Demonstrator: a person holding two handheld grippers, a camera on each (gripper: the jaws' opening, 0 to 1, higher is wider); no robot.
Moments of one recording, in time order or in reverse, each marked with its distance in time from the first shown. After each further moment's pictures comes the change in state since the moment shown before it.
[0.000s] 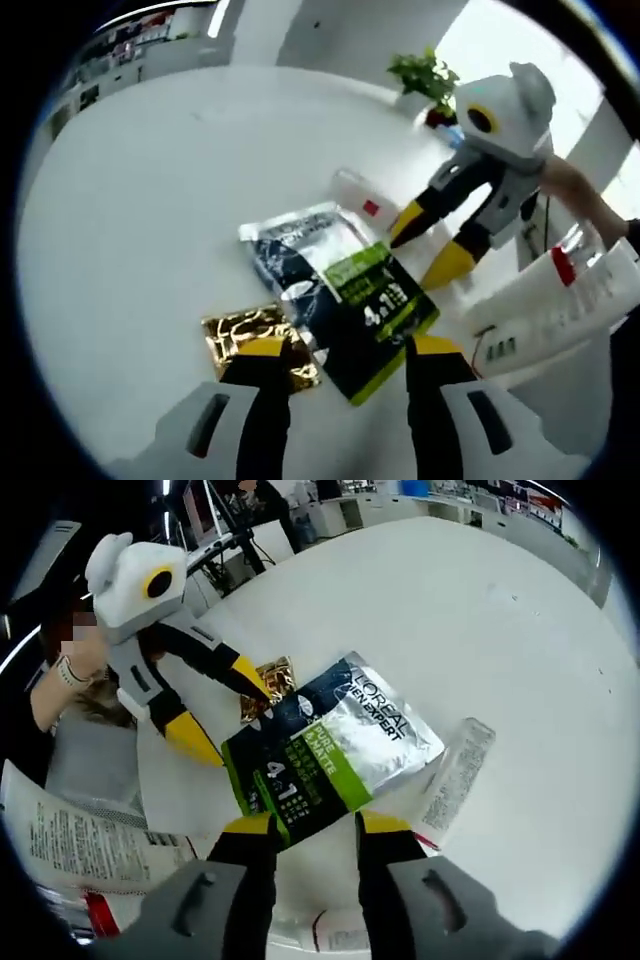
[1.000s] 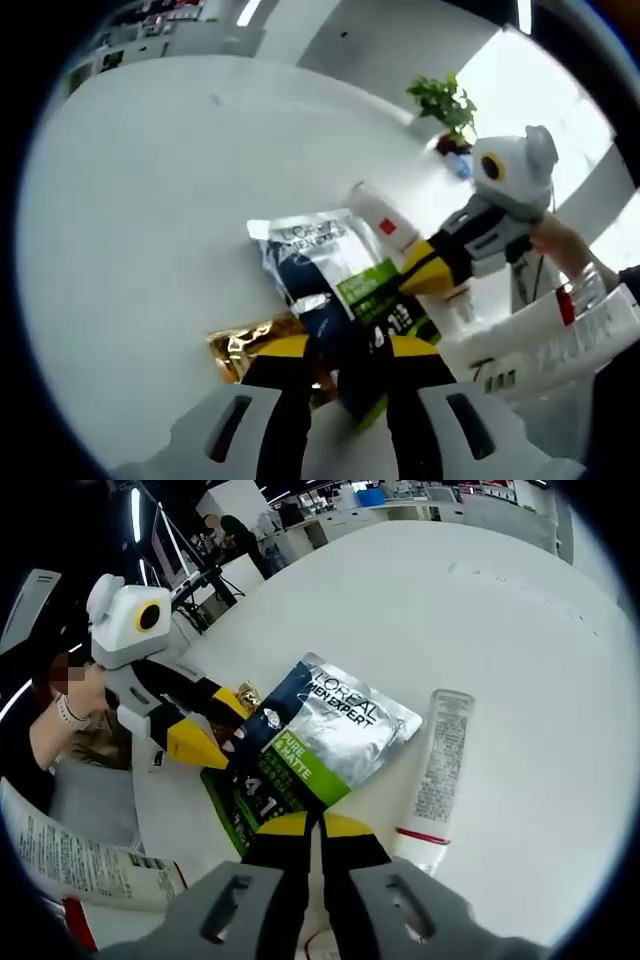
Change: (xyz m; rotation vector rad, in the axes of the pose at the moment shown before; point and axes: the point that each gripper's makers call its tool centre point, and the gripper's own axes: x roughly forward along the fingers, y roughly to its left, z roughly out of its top) left arm 0.012 0.004 0.013 -0.216 -0.095 -0.064; right arm 0.011 -0.010 0.002 0.166 -0.133 0.010
